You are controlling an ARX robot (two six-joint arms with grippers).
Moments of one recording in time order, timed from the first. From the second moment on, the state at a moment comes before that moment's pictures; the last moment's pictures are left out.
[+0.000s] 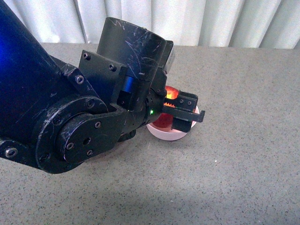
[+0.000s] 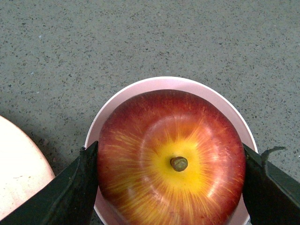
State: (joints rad) left arm -0.59 2.18 0.96 0.68 -0.08 -0.14; right arm 0.00 0.00 0.01 0.00 0.00 -0.01
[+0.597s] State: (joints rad) left arm -0.52 2.03 0.83 0.76 -0.08 -0.14; right arm 0.00 0.00 0.01 0.00 0.00 -0.01
